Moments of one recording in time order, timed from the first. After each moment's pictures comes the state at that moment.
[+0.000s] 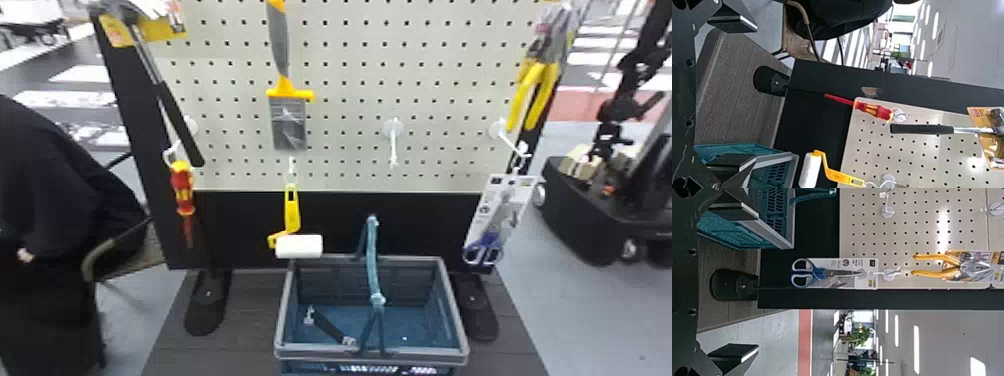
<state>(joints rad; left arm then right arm) 1.01 0.06 -0.14 -2.32 0.10 -0.16 0.32 0.72 -0.01 -0.21 -1.97 -0.16 -0.33 0.28</state>
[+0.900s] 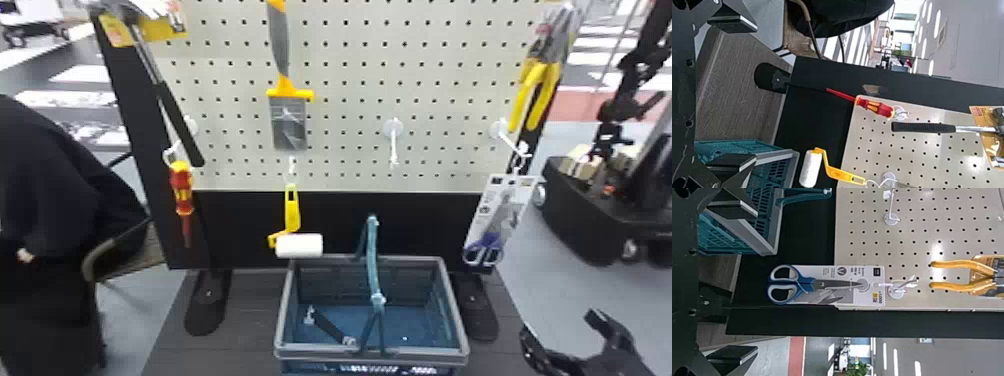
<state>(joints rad) 0.99 0.07 -0.15 -2.30 0.11 -0.16 0.32 0.35 -0.13 -0.21 -1.72 -0.21 -0.21 0.46</state>
